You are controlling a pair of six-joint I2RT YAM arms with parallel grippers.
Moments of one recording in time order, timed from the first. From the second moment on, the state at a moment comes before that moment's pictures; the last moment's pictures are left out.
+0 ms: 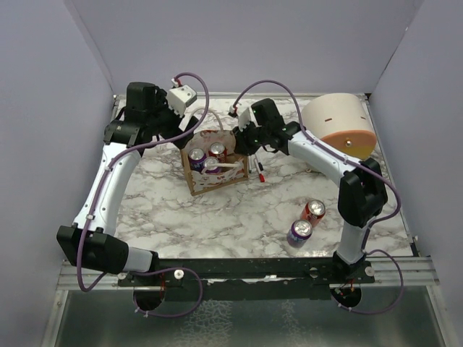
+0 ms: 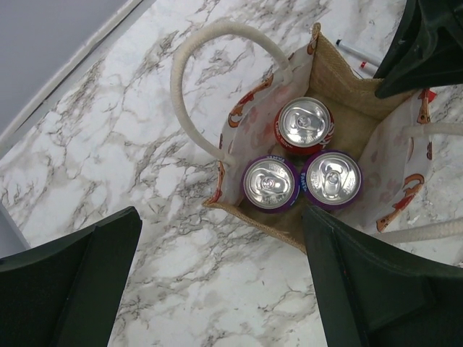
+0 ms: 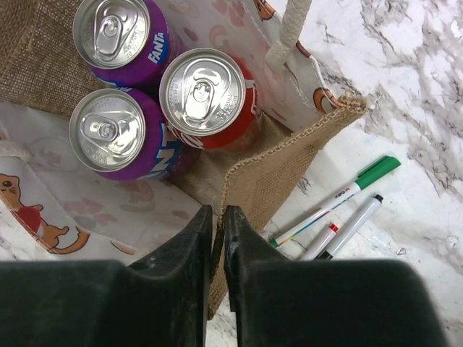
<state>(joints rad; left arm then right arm) -0.18 1.38 1.53 -0.76 0.35 0.43 0.61 1.87 1.55 -0.41 -0.35 -0.14</state>
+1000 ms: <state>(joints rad) -0.19 1.36 1.47 -0.85 0.59 0.62 0.61 1.53 1.15 -0.26 -0.33 -0.08</state>
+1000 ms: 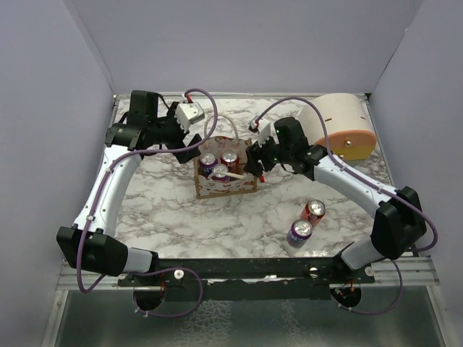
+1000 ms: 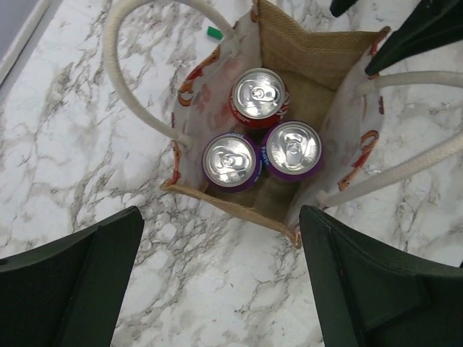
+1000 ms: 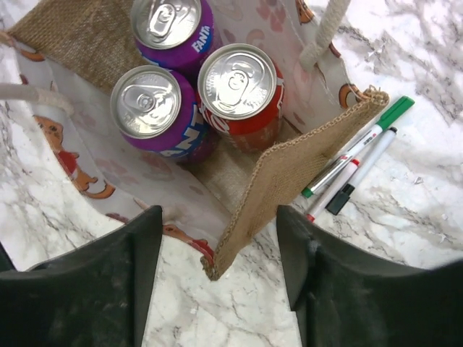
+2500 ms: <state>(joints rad) -0.40 1.36 1.36 -0.96 0.77 0.75 0.22 1.24 1.10 -1.09 -0.41 -0.61</state>
